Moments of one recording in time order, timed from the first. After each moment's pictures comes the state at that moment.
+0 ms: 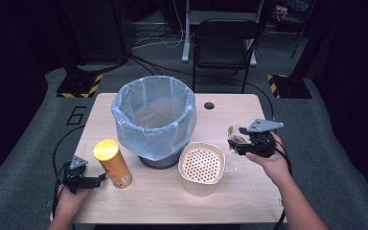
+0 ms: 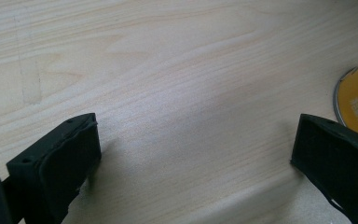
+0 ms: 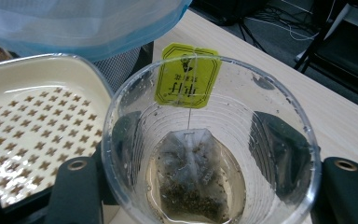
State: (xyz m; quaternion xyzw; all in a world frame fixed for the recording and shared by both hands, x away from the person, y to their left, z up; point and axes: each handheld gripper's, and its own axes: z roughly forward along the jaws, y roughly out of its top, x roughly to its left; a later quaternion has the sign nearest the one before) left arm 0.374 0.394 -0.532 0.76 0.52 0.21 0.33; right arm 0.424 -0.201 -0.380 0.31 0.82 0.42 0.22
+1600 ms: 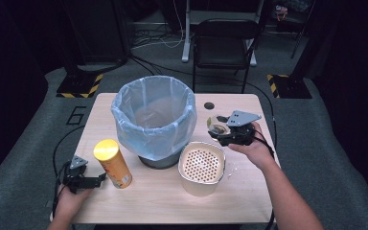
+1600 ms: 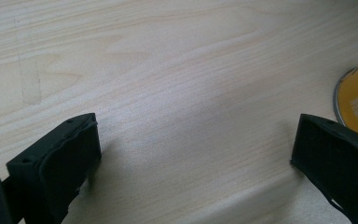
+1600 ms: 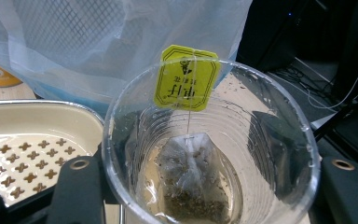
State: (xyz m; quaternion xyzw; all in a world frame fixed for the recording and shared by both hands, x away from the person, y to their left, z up) left arm 0.375 0.394 -0.532 0.76 0.52 0.21 0.33; right arm 0.458 -0.151 -0.378 0.18 0.83 0.46 0.25
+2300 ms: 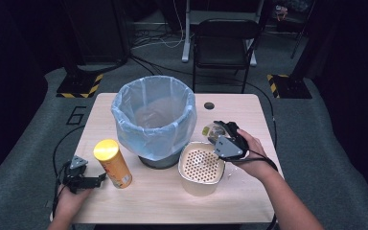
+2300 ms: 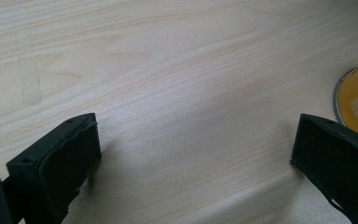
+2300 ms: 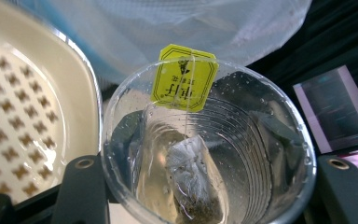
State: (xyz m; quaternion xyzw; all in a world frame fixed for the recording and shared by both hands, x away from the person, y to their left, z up) left arm 0.375 0.394 -0.532 0.76 0.52 0.21 0.33; right arm 0.407 -0.124 -0.385 -0.01 0.82 0.31 0.49
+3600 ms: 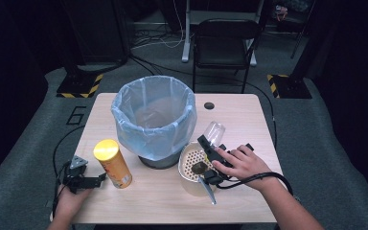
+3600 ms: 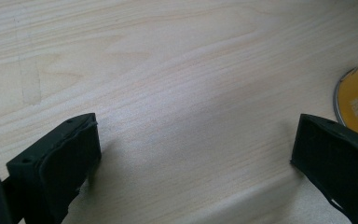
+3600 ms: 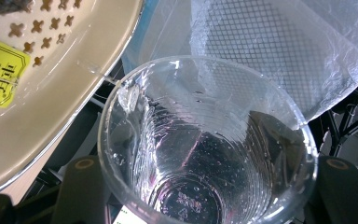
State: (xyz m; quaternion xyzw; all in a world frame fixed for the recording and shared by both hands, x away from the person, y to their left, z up) left arm 0.375 0.394 -0.532 0.76 0.52 0.21 0.33; right arm 0.351 -0.083 -0.417 -0.36 0.66 -0.03 0.66
